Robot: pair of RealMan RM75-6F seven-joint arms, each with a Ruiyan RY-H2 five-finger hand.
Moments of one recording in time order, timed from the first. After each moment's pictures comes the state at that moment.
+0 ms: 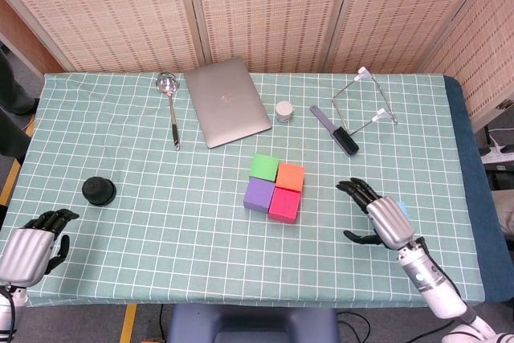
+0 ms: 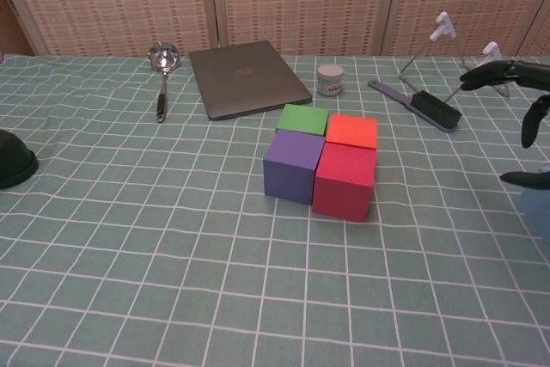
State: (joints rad) left arm -0.13 -1.16 0.00 -1.51 1.60 1.49 0.12; right arm 0.41 -1.34 -0.04 -1.45 -1.63 1.33 0.28
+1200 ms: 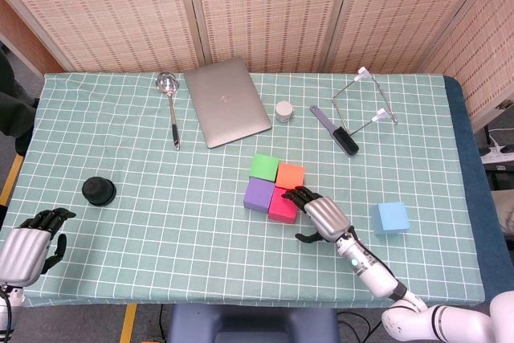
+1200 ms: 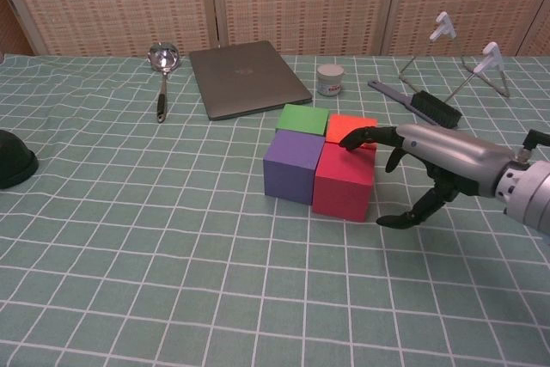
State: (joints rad) left arm -0.13 -1.15 0.00 -1.50 1.60 1.49 0.10; right arm 0.57 -1.59 0.06 -1.39 -1.46 1.02 0.04
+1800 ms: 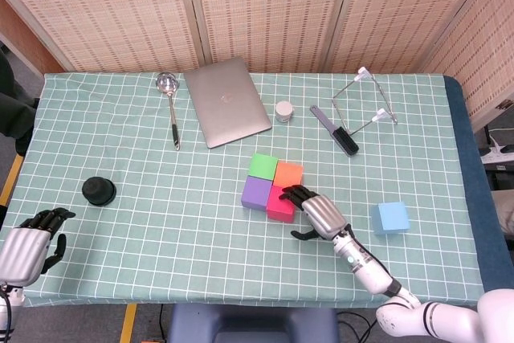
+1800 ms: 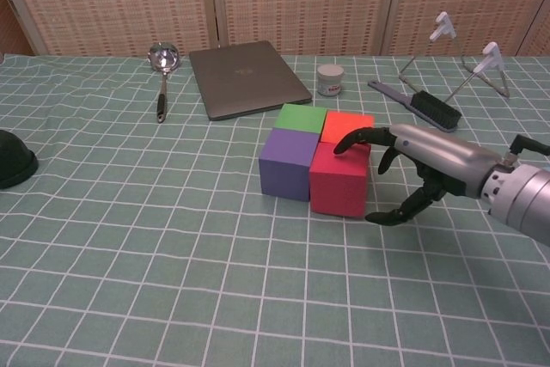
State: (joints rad) left arm -0.13 -1.15 0.00 -1.50 1.60 1.49 0.10; right arm 0.57 -1.65 0.06 -1.31 -1.49 1.04 0.13
